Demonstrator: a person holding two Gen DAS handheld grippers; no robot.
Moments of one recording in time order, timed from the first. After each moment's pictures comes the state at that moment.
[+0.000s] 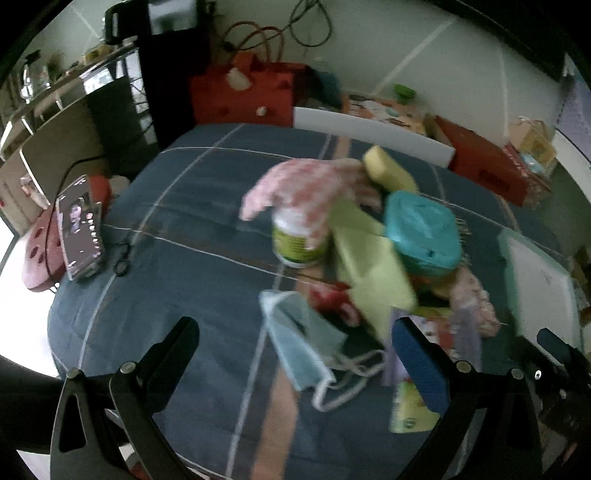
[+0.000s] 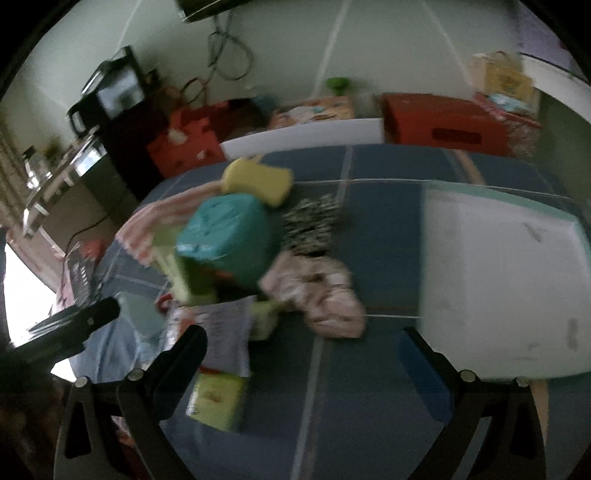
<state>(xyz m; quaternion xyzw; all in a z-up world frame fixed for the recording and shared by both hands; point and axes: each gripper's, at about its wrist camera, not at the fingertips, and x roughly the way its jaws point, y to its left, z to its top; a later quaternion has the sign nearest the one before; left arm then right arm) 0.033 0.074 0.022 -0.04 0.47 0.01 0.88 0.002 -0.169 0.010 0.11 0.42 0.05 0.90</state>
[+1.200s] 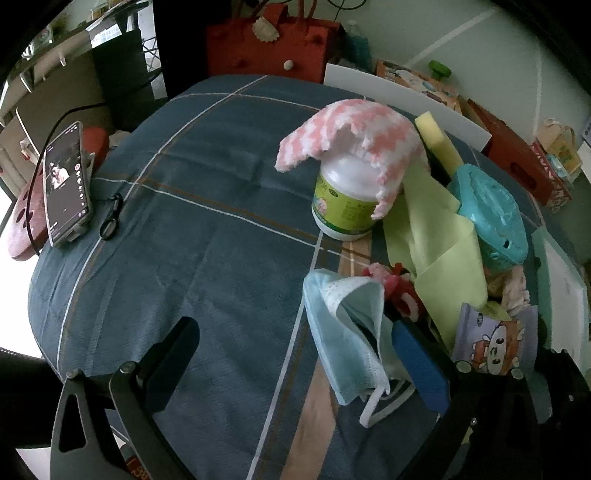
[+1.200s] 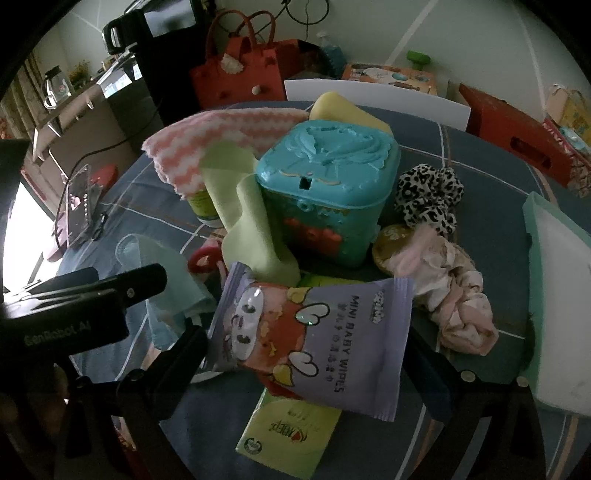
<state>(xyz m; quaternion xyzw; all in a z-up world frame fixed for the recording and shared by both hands) 0.059 0.105 -0.031 -0.07 0.52 0.03 0.85 0.041 -0.072 -0.034 0.01 0.48 0.11 0.87</state>
